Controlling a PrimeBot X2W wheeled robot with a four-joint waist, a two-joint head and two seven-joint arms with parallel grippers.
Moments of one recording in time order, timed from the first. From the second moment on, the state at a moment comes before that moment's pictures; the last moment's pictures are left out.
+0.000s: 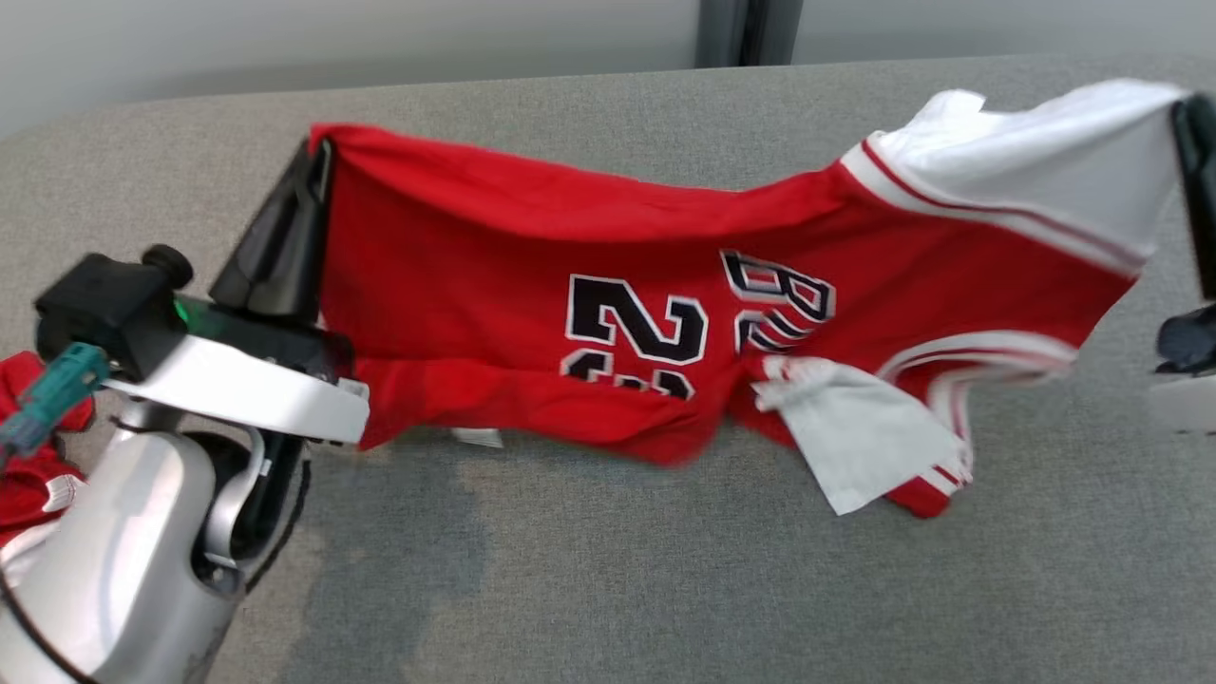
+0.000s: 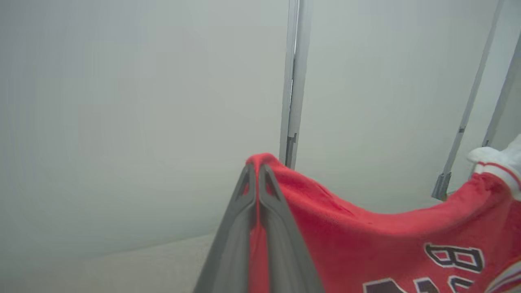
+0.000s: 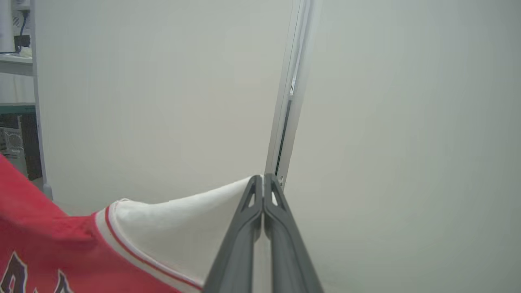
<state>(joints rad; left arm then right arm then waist) -0.45 0.38 -0.37 0.01 -0.59 0.10 -0.12 -0.36 -0.40 0.05 -0.11 0.34 0.13 -0.06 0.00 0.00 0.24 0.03</state>
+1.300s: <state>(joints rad) -1.15 0.33 -0.35 0.38 -0.54 0.01 -0.13 -1.28 -0.53 0.28 0.32 0.54 0.13 -0.08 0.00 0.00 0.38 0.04</state>
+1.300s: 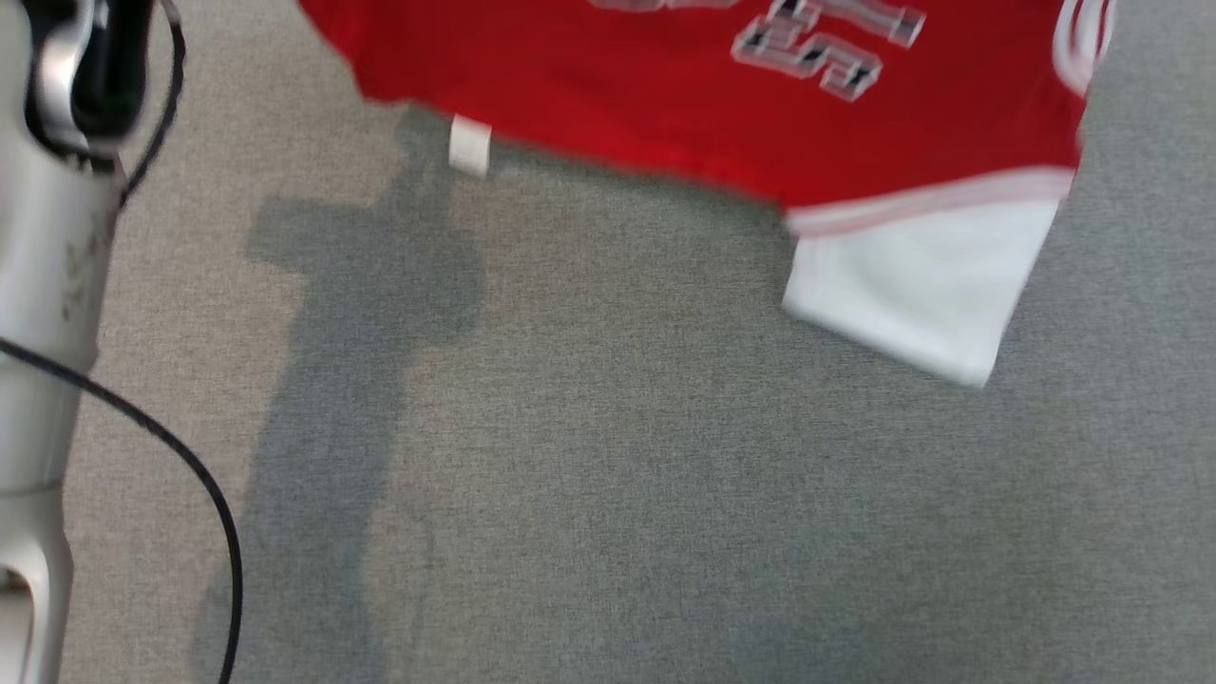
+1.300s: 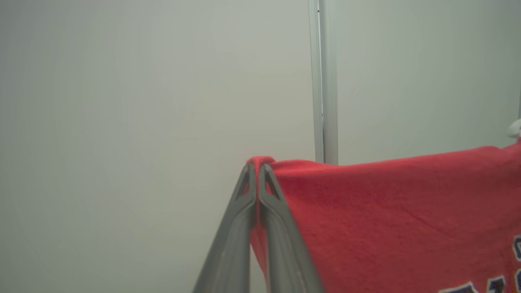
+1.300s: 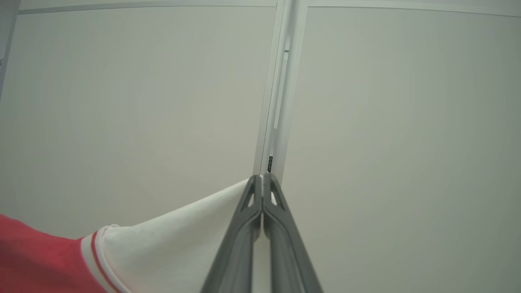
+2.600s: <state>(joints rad) -0.73 0.15 -0.22 0.68 -0.58 -0.13 -0.26 -0.66 -0.54 0.52 0.38 1.01 0.13 -0.25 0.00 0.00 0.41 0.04</state>
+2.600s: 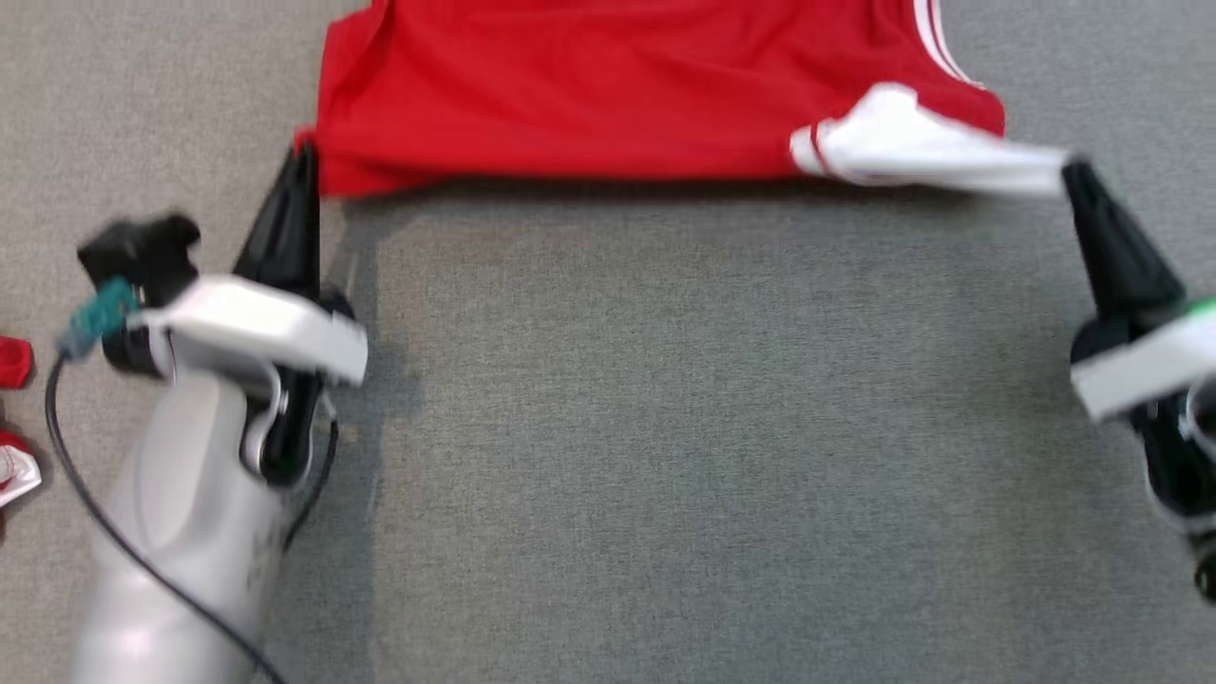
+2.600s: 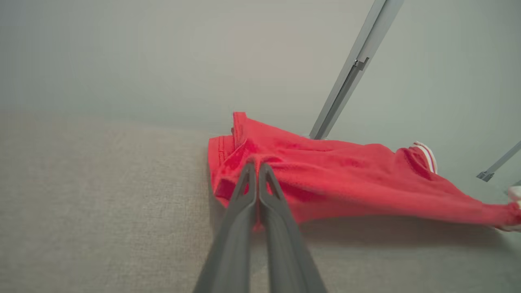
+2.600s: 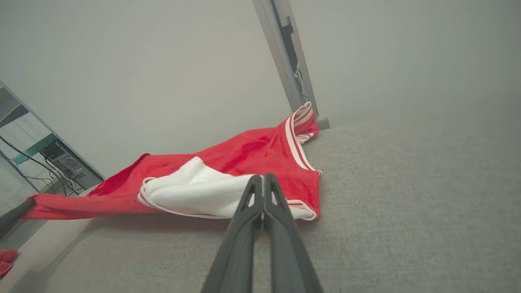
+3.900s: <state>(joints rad) 0.23 0.34 -0.20 -0.32 -0.51 0.24 0.13 0.31 -0.22 -0.06 -0.46 0.62 0.13 0.33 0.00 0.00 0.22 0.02</state>
